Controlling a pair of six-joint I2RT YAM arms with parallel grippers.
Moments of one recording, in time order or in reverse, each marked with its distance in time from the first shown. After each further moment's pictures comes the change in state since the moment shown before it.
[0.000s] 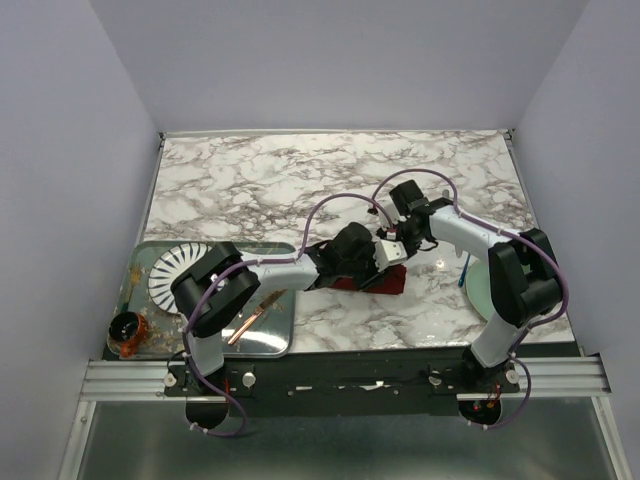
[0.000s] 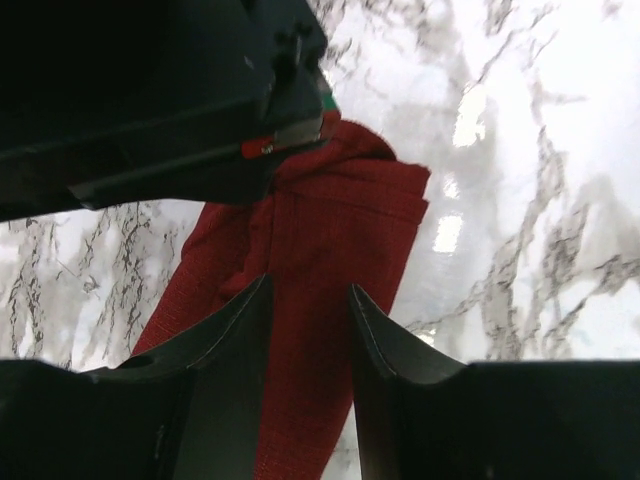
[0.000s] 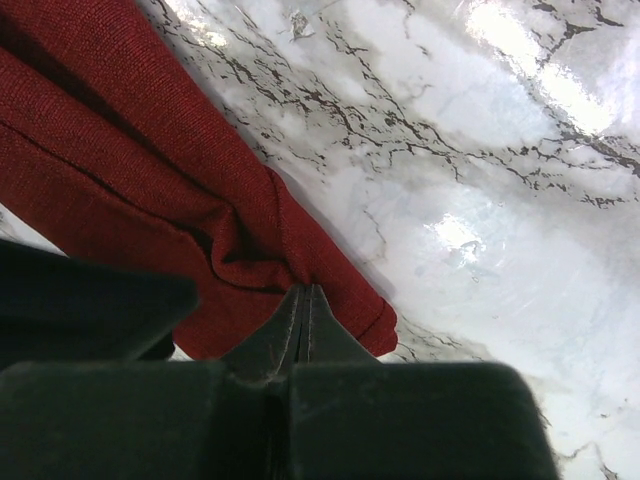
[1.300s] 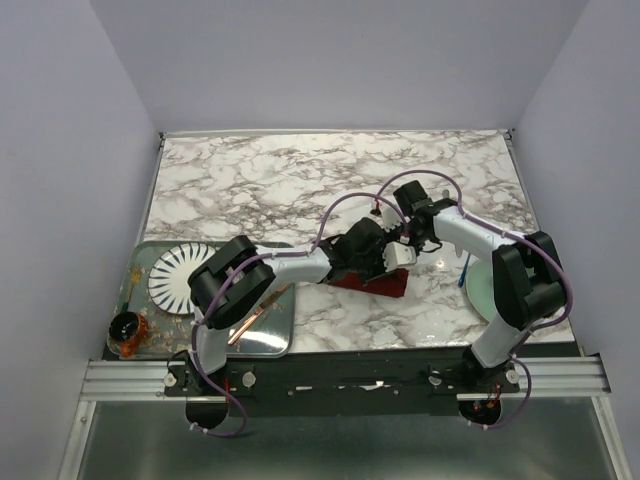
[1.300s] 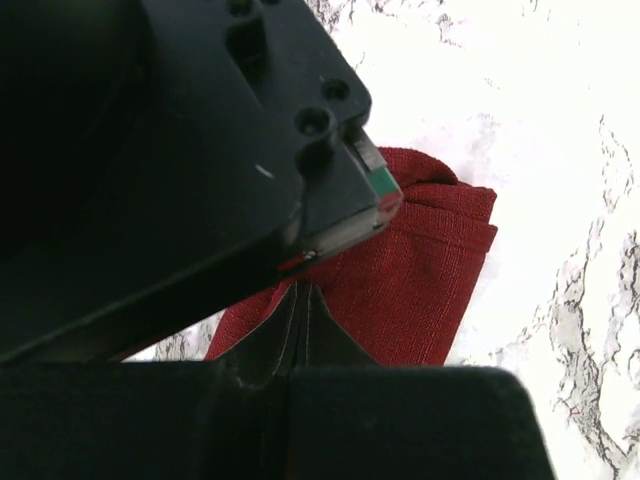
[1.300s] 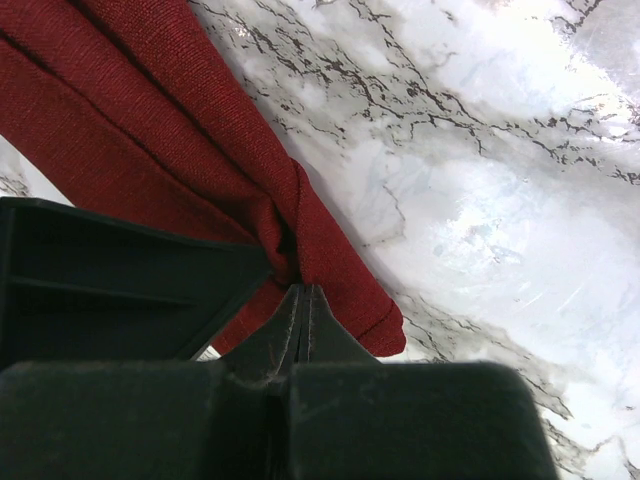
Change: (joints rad) left arm 0.001 0.114 0.129 -0.084 -0.004 0.195; right arm -0.015 -0.024 -0.015 -0.027 -0.049 0.000
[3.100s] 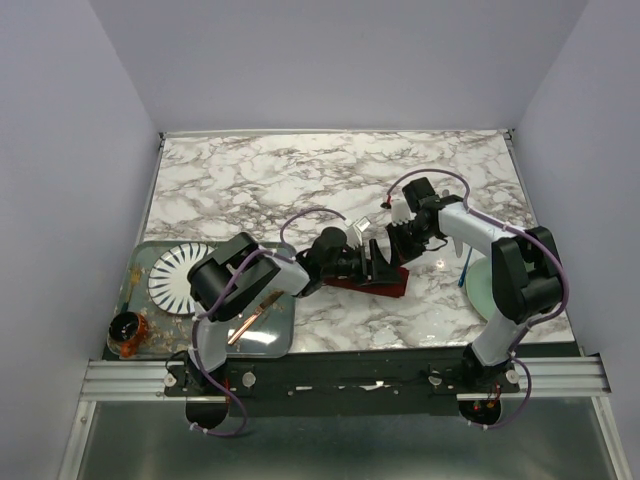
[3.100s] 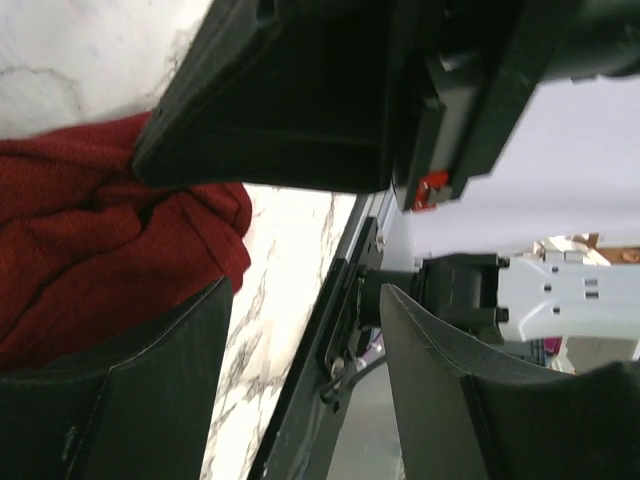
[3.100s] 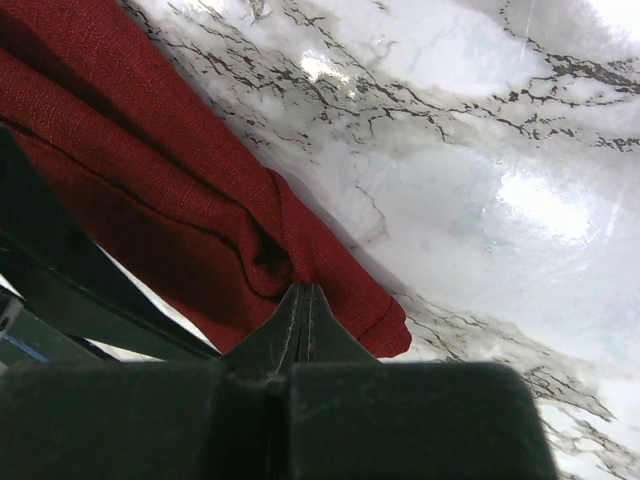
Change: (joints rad) left arm 0.103 0.024 -0.319 0.750 0.265 -1.541; right arm -0.066 0.038 0.015 0.000 -0.066 0.133
